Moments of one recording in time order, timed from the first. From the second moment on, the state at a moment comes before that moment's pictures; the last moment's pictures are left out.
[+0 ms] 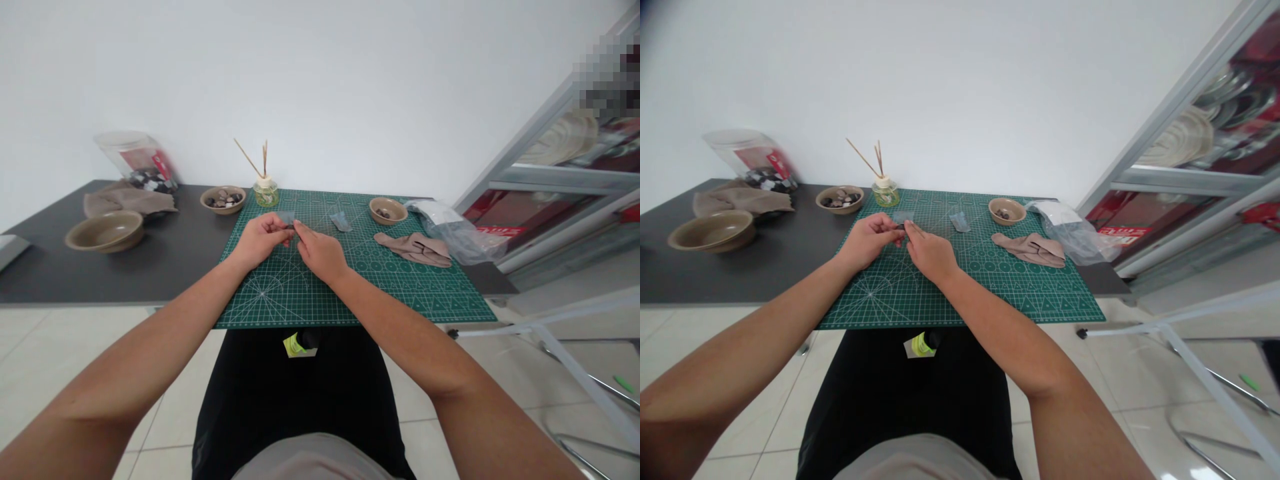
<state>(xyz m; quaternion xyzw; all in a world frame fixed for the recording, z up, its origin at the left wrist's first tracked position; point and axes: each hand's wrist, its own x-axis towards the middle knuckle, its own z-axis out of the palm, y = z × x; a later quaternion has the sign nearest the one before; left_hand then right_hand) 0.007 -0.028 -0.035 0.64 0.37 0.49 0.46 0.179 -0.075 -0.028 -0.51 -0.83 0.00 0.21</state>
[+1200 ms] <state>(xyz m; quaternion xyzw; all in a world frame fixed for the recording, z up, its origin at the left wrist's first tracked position) 0.008 -0.030 -0.033 0.66 0.36 0.47 0.47 0.181 -0.070 -0.033 -0.54 -0.80 0.01 0.25</state>
